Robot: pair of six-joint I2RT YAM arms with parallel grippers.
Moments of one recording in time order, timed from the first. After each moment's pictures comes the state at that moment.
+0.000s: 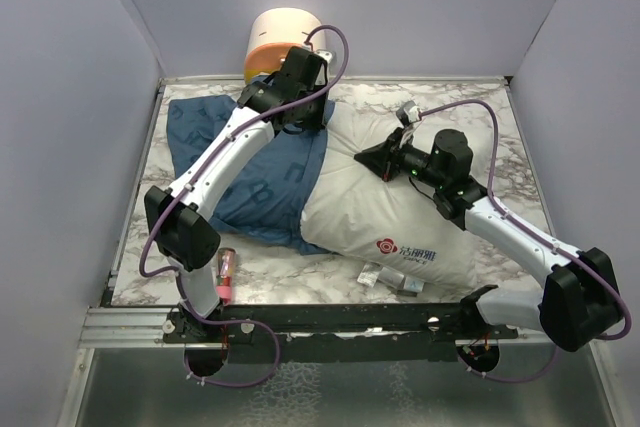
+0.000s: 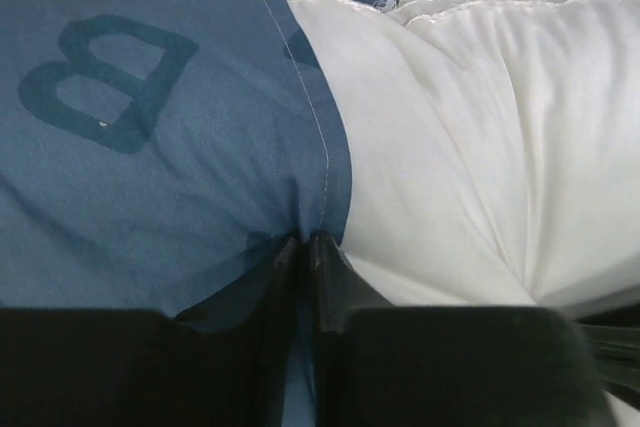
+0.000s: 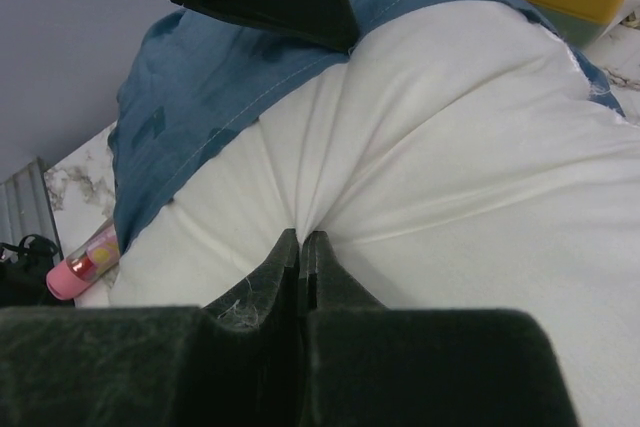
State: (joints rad) left arm -0.58 1.80 1.92 -0.87 -0.02 -0.28; right arm 0.47 1.24 0.78 0.37 -0.51 0.24
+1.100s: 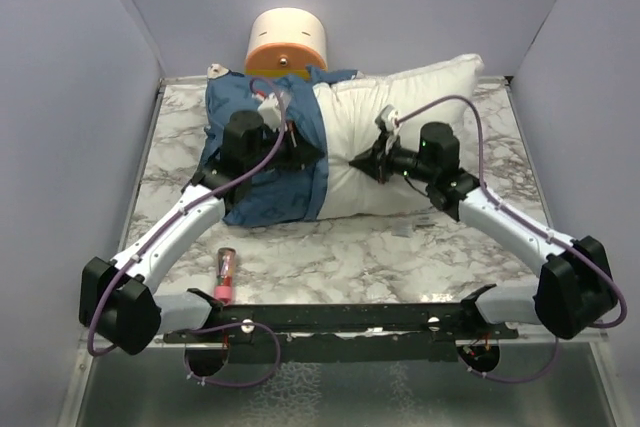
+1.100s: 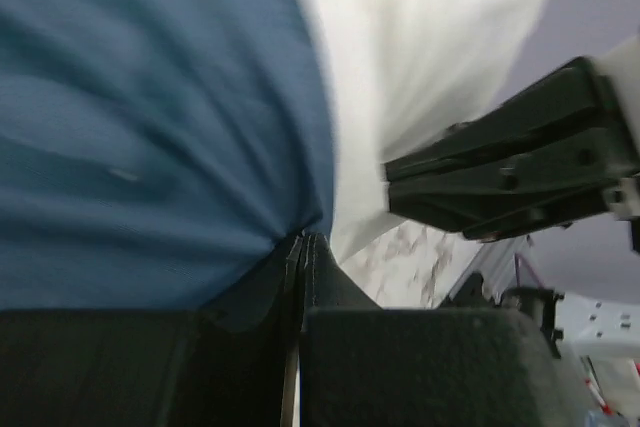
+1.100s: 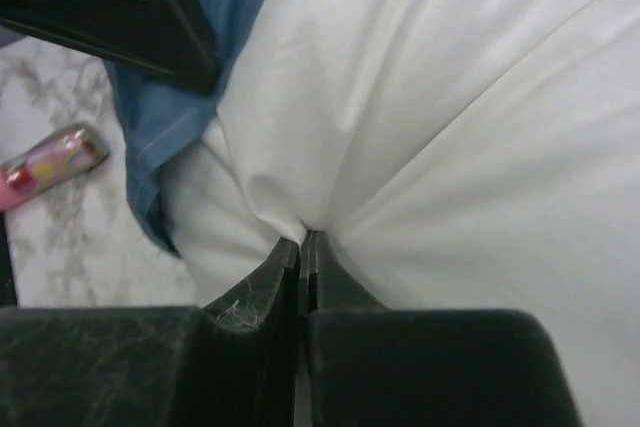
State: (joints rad) left arm -0.49 1.27 1.12 -0.13 0.38 -0.59; right arm 0.49 1.35 0.95 0.19 -0.55 -0.04
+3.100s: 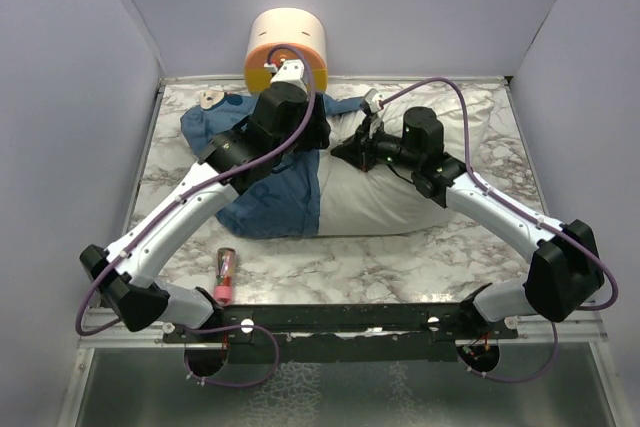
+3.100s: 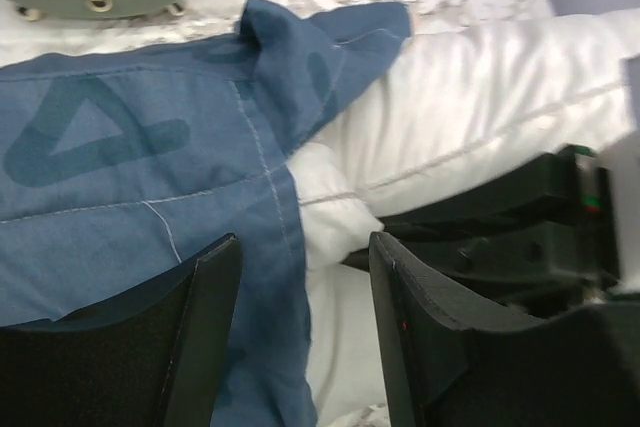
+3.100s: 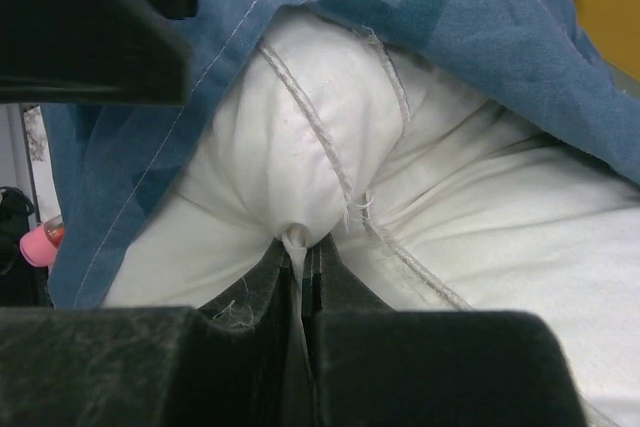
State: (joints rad) left arm -0.74 1.34 1.54 -0.63 -0.25 -0.52; right arm 0.58 1.41 1.04 0.17 -0.52 0.05
